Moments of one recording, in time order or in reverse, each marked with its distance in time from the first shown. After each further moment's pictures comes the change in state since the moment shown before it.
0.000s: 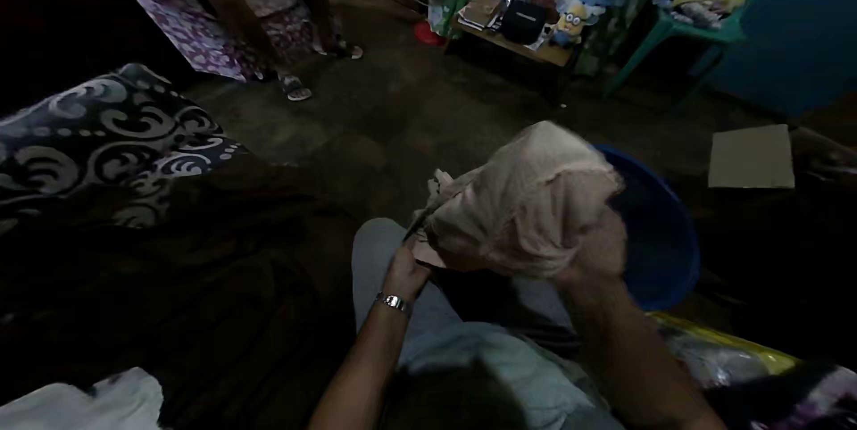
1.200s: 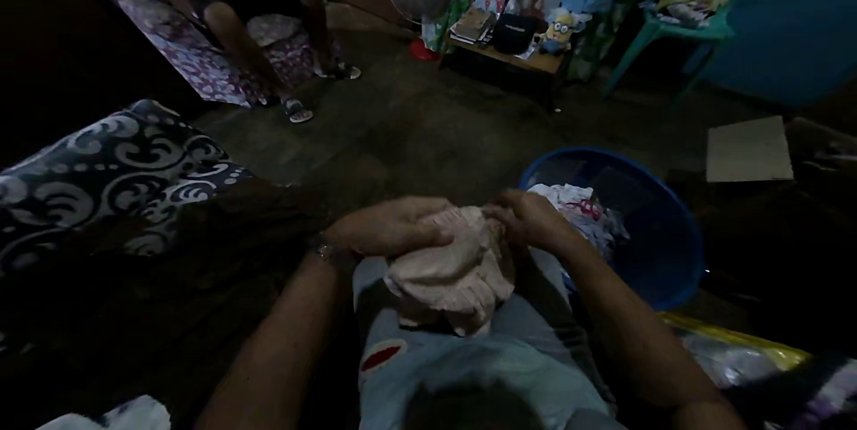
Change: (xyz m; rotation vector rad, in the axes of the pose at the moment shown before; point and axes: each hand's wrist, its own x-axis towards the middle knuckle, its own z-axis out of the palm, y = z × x) left_hand -0.067 0.147 0.112 1.427 -1.001 0.090; right_hand 0.065 -0.003 -0.054 -1.669 -0.432 0.207
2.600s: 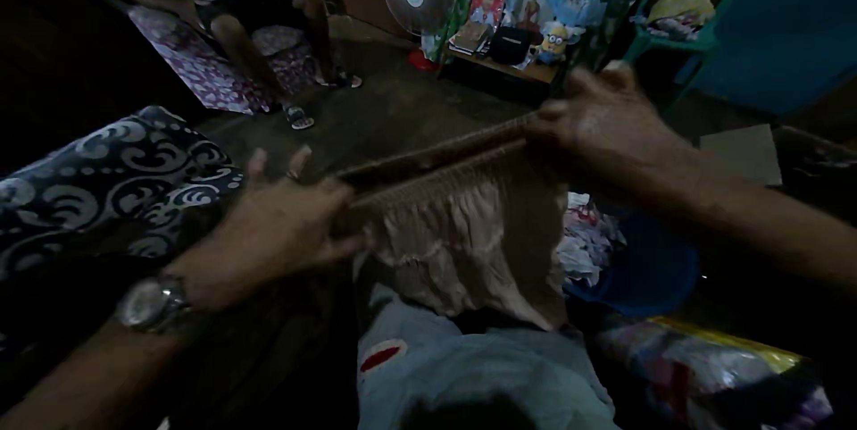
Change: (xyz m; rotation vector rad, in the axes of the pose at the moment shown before) left_hand -0.092 0.020 -0.019 1.346 0.566 -0.049; right_hand -0.027 -0.083 -0.120 -0.961 0.290 -0.394
